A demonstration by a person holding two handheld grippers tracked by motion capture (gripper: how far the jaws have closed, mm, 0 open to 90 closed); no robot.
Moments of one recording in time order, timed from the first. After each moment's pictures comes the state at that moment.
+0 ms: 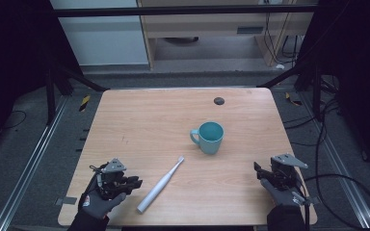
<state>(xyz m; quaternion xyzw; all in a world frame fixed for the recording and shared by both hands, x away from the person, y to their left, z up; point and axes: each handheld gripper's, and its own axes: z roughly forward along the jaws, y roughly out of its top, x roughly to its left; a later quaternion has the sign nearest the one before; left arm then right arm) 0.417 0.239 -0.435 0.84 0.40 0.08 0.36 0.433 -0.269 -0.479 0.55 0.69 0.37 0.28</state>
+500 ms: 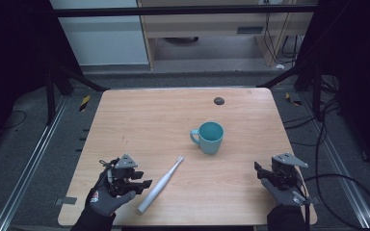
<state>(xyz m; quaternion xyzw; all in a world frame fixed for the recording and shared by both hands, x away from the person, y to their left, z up) 0.419 0.206 -0.421 0.86 0.38 0.09 0.33 0.433 -0.269 -0.477 0.55 0.69 0.37 0.28</state>
